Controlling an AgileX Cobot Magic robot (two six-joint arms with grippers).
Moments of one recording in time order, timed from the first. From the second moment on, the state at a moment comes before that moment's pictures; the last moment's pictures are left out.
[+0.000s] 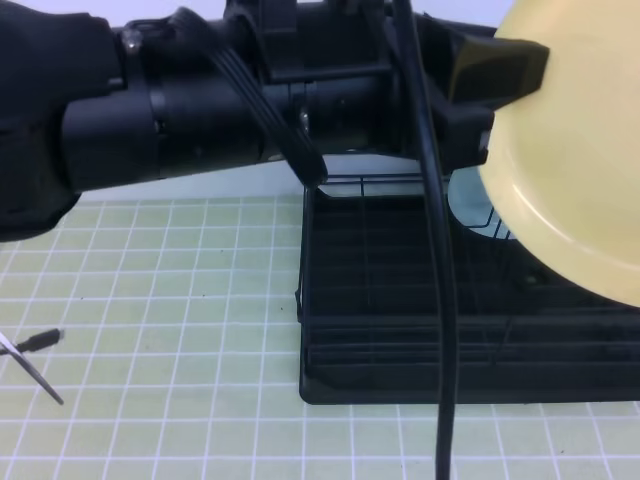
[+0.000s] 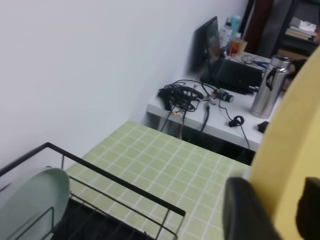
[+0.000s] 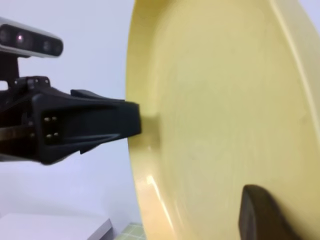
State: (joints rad) left arm -0.71 1.34 -1.35 -1.26 0.52 1.04; right arm -0.02 0.59 -0.52 1.74 0.60 -1.39
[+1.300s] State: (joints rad) left arm -0.72 1.12 -1.35 -0.45 0.67 0.59; right arm -0.02 0.99 -1.04 1.08 0.51 -1.40
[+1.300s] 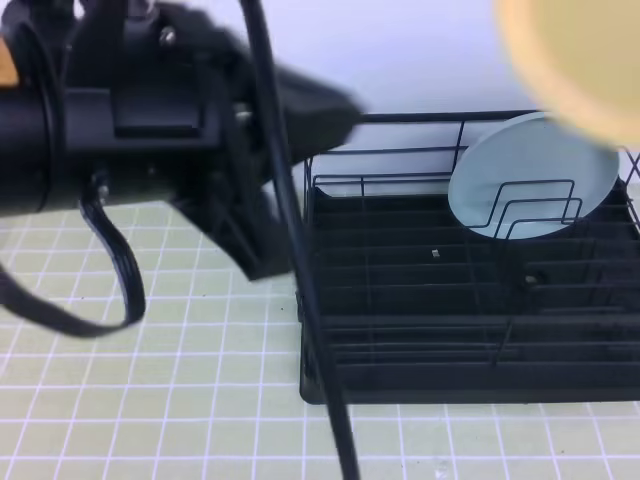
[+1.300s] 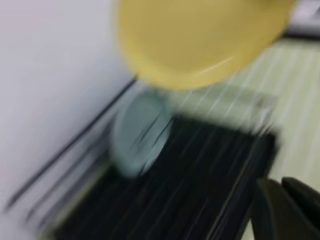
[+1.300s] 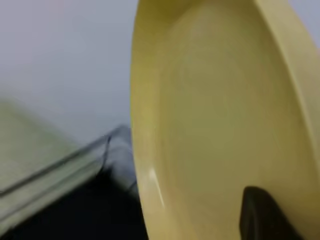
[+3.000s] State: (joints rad) left arm -0.71 0.71 -0.98 0.50 0.84 -0.40; right arm 0.11 1.74 -1.62 0.23 0.72 -1.51
